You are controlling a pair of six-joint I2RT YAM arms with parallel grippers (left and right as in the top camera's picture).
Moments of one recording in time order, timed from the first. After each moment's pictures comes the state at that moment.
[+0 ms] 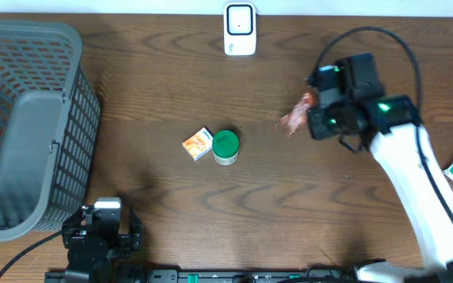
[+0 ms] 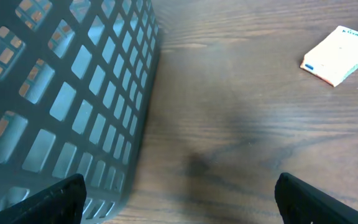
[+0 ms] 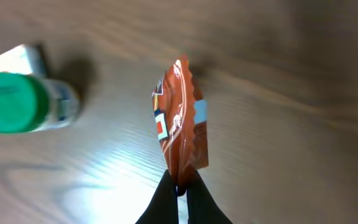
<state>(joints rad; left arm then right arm) -0.18 0.01 0.51 -1.09 -0.30 0.08 0.24 1.45 1.32 -0.96 -0.07 -0.03</state>
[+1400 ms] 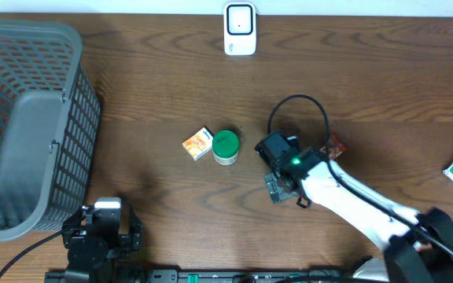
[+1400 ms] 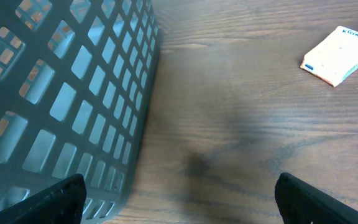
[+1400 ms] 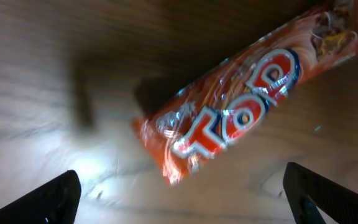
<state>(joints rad) -0.18 0.01 0.51 -1.09 -0.30 0.08 0.66 1.58 0.90 -0.83 0.32 0.37</state>
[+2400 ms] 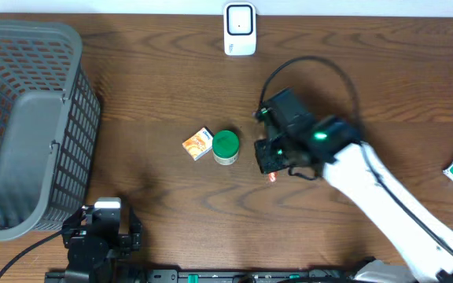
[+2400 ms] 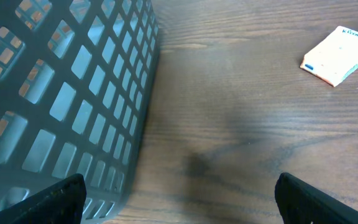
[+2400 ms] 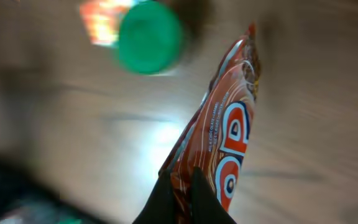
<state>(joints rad) -0.18 0.01 0.51 -1.09 -0.30 0.08 0.59 1.45 1.30 -1.03 -0.20 0.34</state>
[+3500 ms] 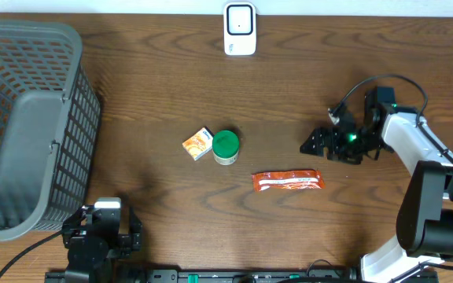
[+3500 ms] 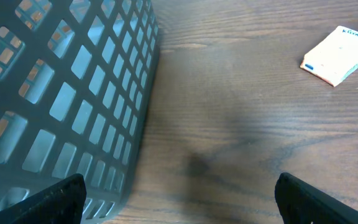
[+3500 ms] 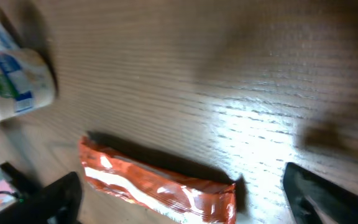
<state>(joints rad) -0.18 0.01 0.51 -1.09 -0.30 0.08 -0.09 1.80 1.10 -0.87 -0.59 -0.06</state>
